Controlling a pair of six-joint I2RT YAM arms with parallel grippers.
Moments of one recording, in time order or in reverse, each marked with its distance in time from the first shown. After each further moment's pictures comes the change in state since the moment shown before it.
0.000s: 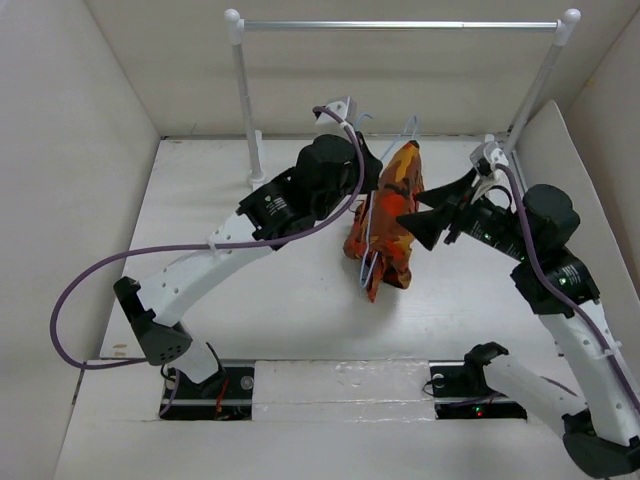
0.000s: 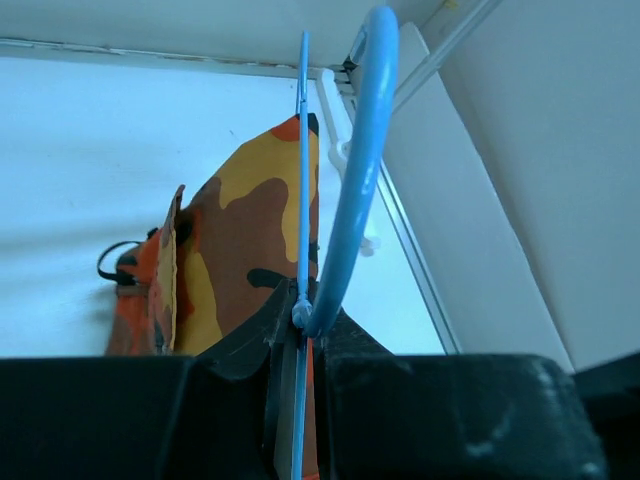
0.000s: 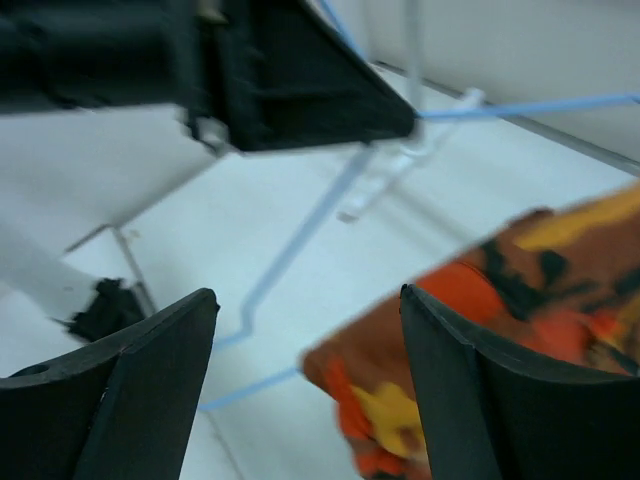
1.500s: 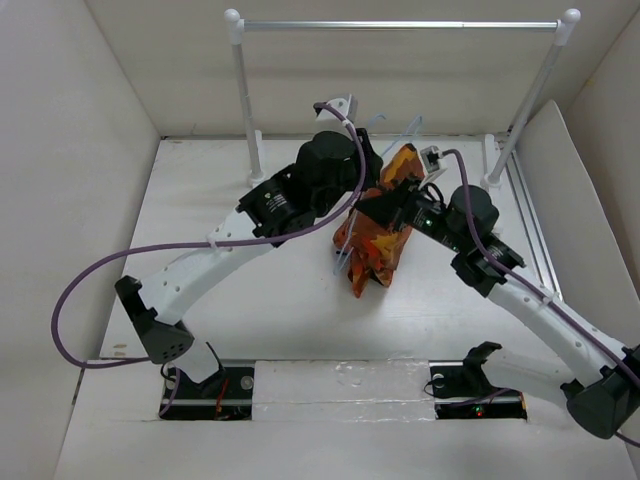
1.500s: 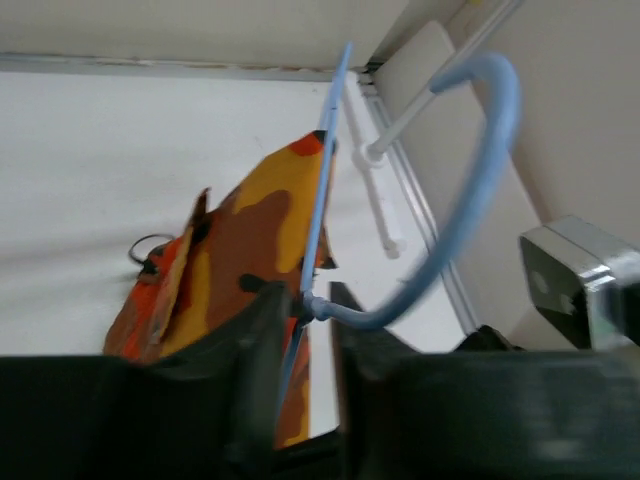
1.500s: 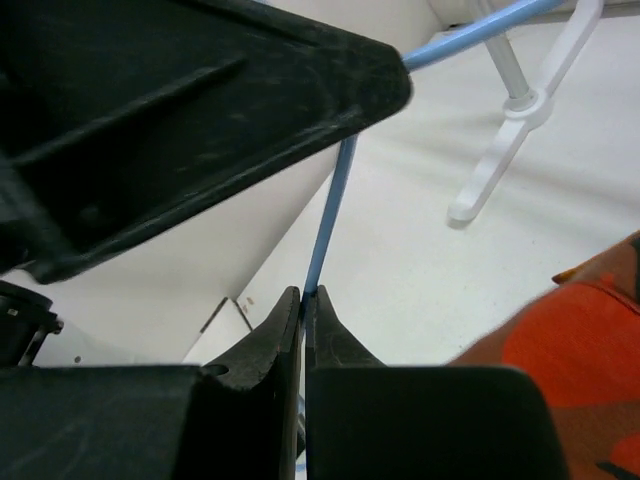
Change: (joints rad) left arm 0.013 0.017 0.026 -0.047 -0.024 0.068; right arm 0.258 0.209 -0.211 0.484 0.249 0.486
